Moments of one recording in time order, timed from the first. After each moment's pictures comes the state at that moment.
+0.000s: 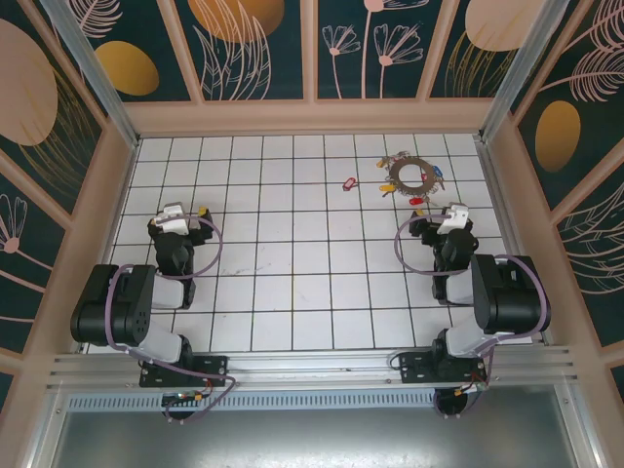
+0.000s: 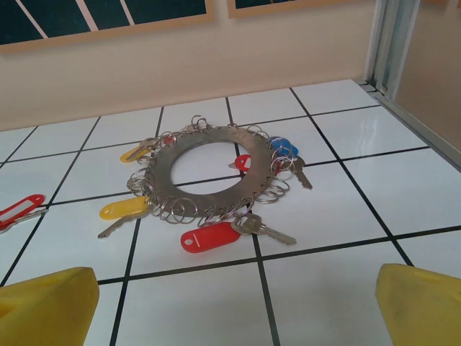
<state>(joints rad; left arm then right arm) -0.02 1.52 0.23 1.17 -0.19 -0.07 -0.03 1.54 0.22 1.14 0.00 0.11</state>
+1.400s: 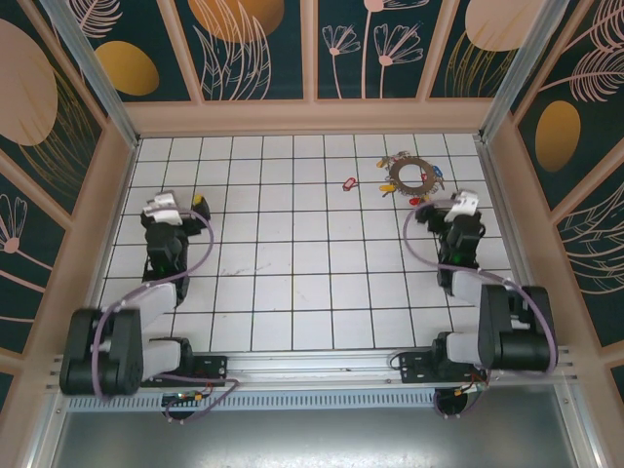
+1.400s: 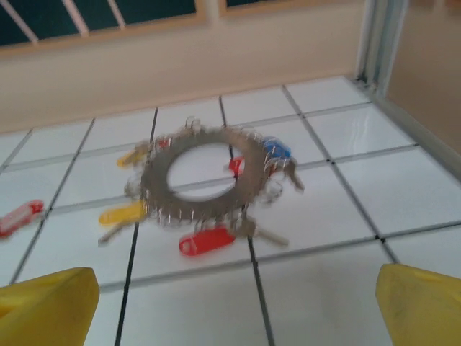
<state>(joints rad) -0.02 1.18 0.35 0.76 -0.16 -0.15 -0.04 1.29 0.40 0.71 0.07 0.18</state>
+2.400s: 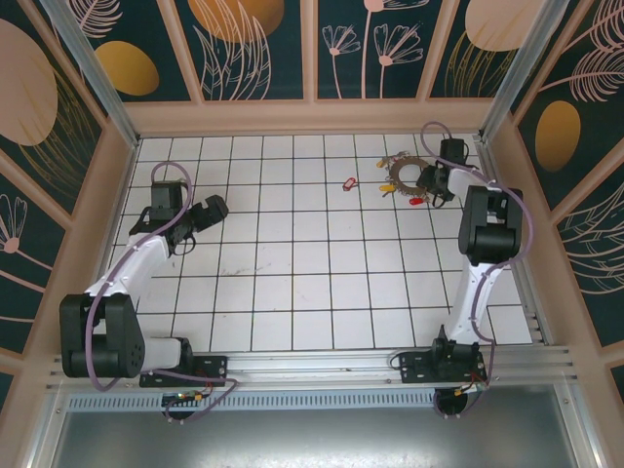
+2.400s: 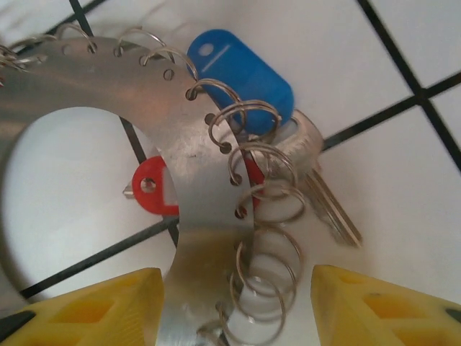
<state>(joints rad) -0.02 1.34 0.82 -0.29 0.18 -0.49 -0.07 2.15 1.51 -0.35 0.00 0.36</state>
